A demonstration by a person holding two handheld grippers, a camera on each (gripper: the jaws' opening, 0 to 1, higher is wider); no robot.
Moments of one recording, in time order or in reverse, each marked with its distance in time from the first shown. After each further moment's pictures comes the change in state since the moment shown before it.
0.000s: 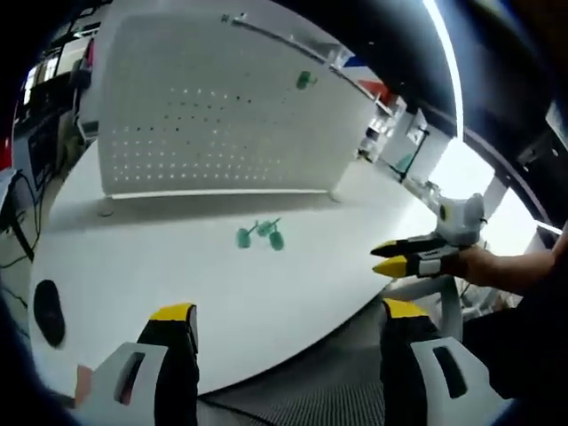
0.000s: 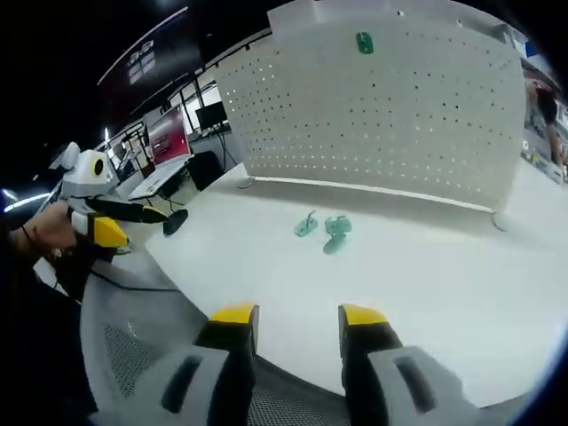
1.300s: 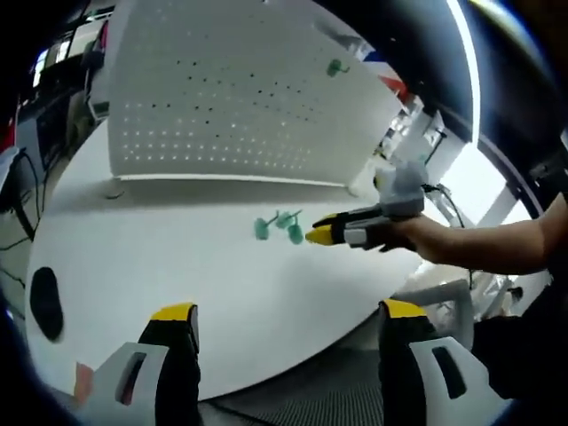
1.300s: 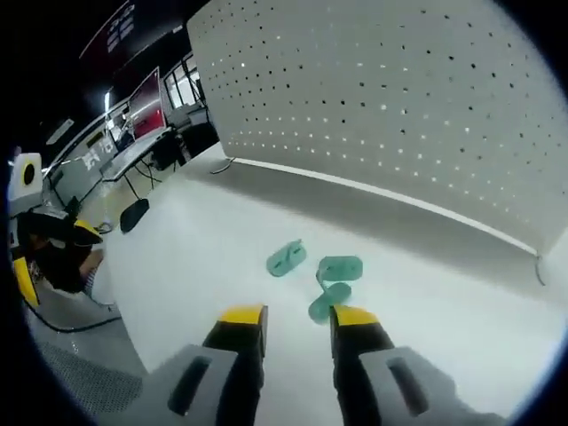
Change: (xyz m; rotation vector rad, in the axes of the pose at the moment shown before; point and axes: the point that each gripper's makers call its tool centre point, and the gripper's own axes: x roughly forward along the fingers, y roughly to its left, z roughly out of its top) left arm 0.017 0.026 -0.001 -0.076 0.050 0.037; right arm 0.154 -0.030 0.047 -0.085 0.118 -0.006
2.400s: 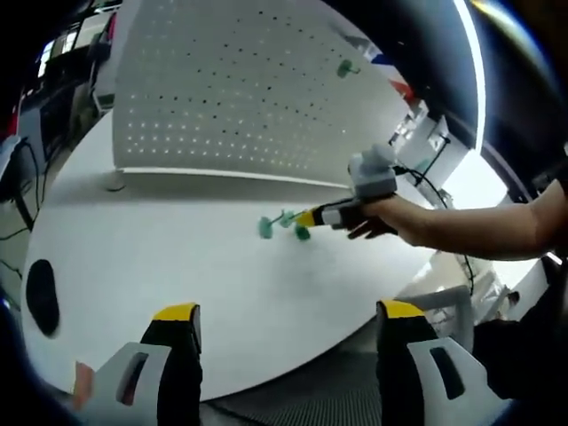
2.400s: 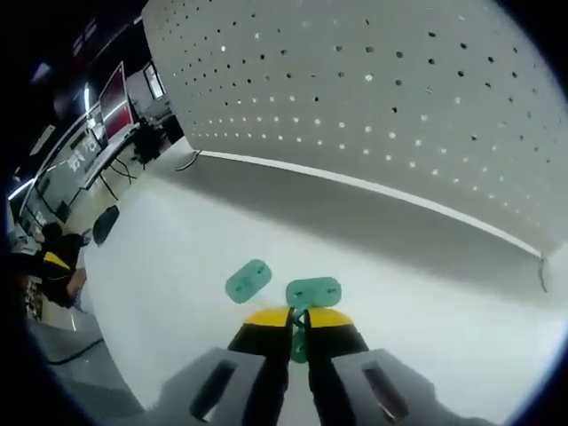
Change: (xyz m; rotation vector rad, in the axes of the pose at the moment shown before) left arm 0.005 0.005 0.001 -0.034 0.003 0.001; right arm 0.032 -0.030 0.007 0.055 0.101 -0.054
